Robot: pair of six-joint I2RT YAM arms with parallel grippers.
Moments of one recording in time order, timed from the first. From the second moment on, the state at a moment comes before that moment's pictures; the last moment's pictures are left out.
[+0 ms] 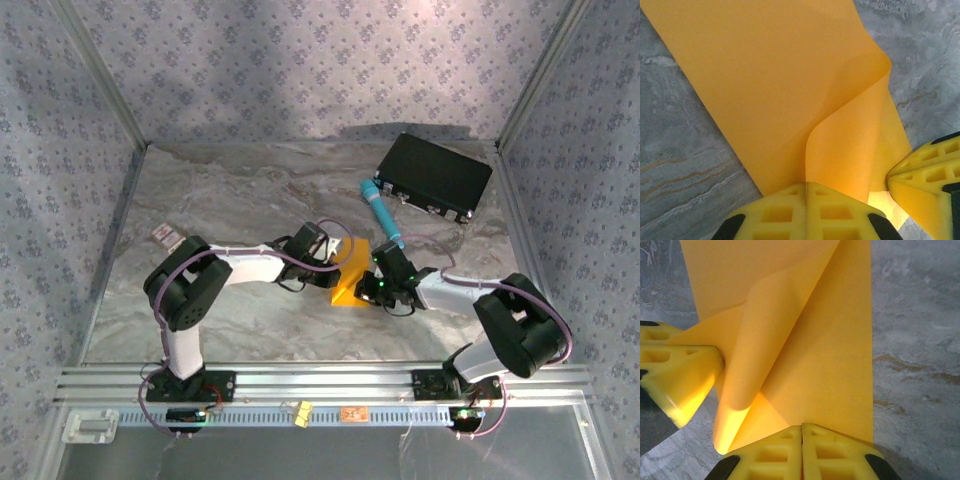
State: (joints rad) left arm -0.81 1.86 0.99 -0.09 0.32 -0.43; right arm 0.61 1.44 0.54 -0.09 -0.27 0.87
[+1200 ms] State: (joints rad) left arm -0.80 1.88 1.01 -0.08 0.33 -0.43; right arm 0.61 1.44 0.54 -0.09 -0.27 0.87
